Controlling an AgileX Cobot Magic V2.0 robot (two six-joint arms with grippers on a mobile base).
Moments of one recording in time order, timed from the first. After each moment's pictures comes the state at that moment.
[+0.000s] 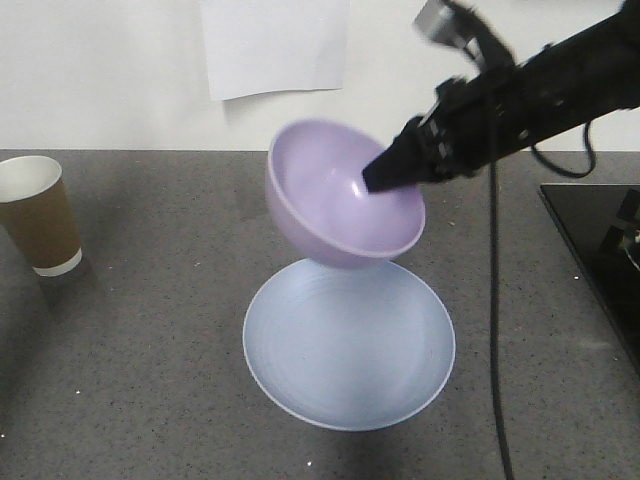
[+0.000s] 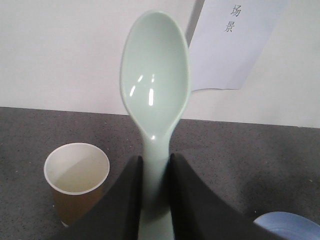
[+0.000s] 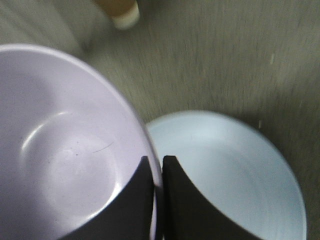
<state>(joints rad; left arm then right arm) 0.16 0.98 -1.23 -0.46 0.75 0.15 0.20 1.70 -1.59 0.71 1.20 -0.69</state>
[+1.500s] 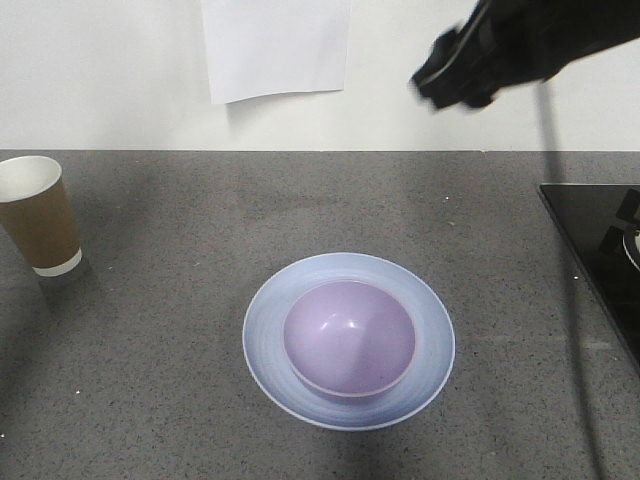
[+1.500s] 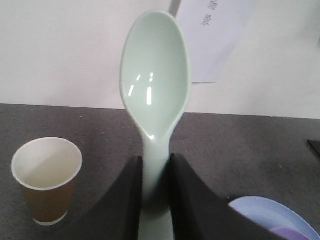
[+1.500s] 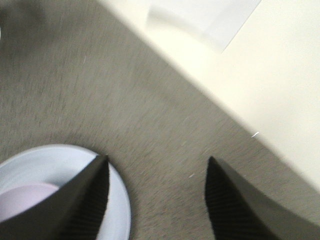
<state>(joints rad) 0.16 0.98 -1.23 -0.60 0.82 0.25 0.38 1.44 -1.75 0.03 1.02 -0.41</state>
